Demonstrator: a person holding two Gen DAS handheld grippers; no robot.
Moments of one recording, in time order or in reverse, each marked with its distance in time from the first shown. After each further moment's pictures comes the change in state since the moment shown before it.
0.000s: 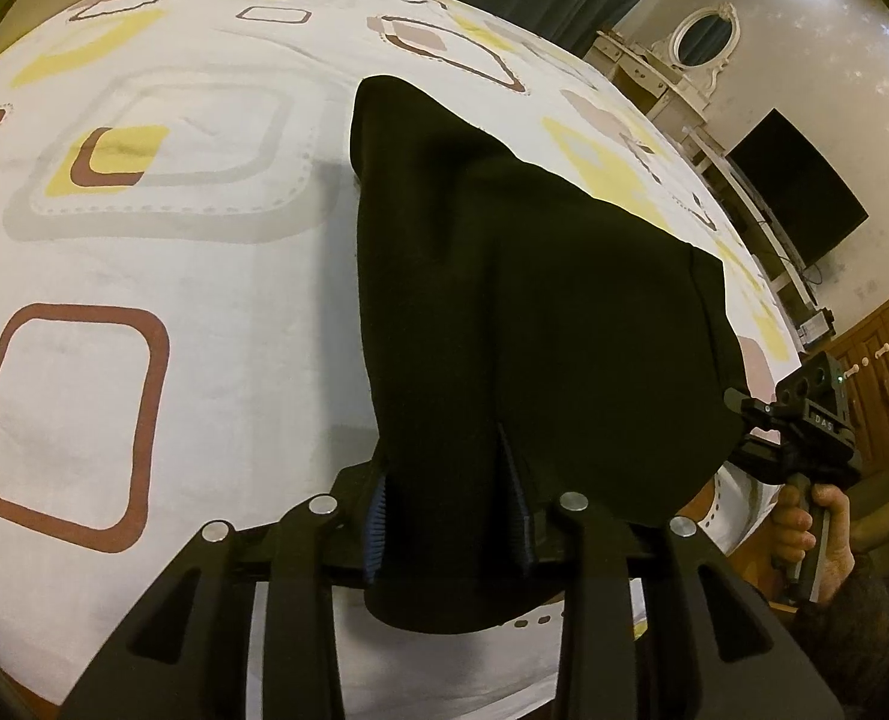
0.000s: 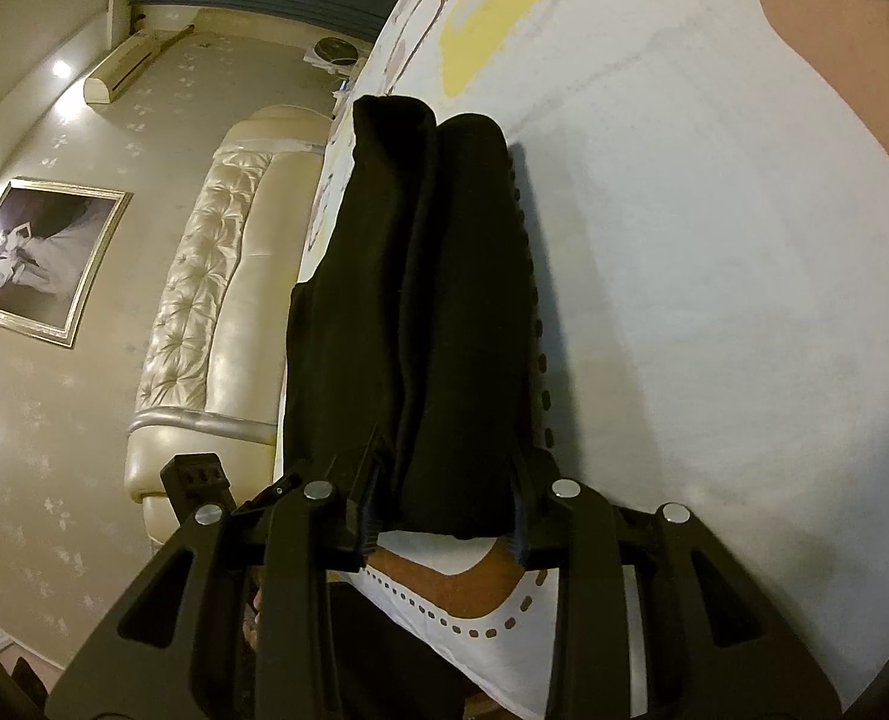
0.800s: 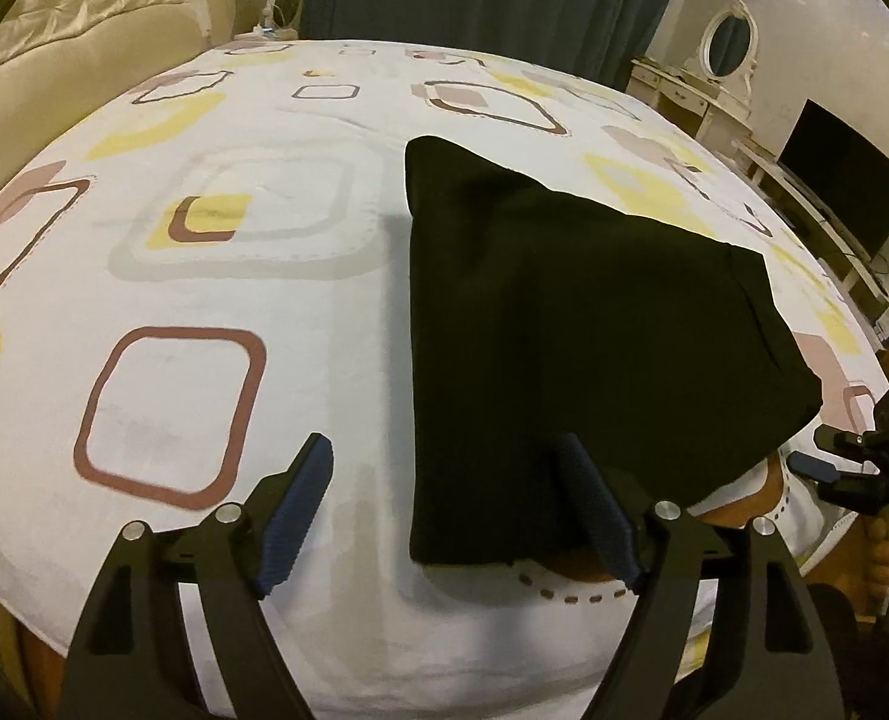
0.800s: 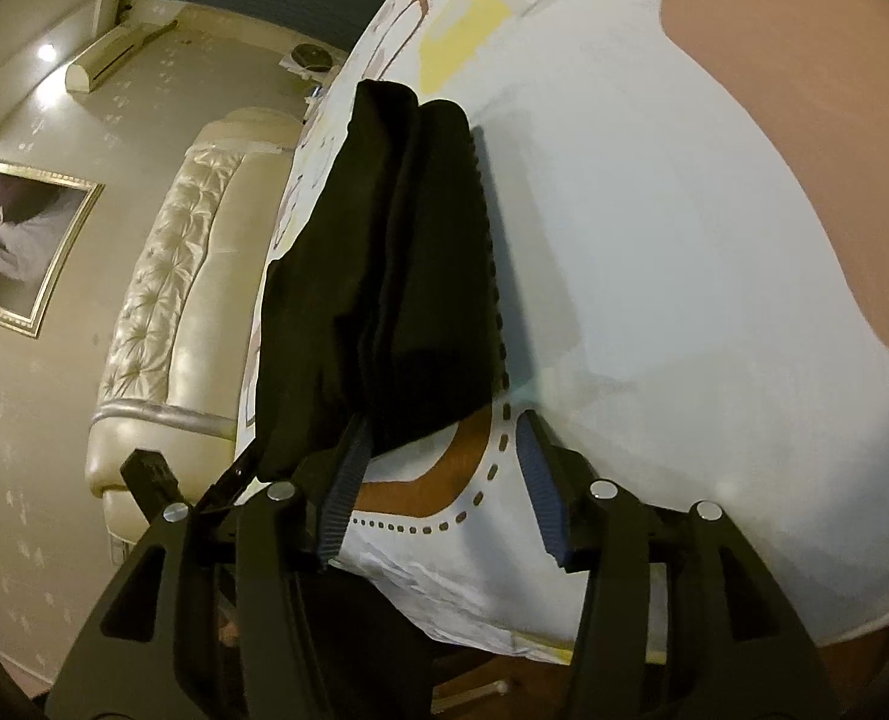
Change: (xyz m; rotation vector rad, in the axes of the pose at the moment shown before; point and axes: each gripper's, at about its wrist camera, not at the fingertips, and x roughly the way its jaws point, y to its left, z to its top) left arm -0.025 -0.021 -0.029 0.075 -0.157 0.251; right arm -0.033 0.010 -0.048 -0.018 -0.042 -0.123
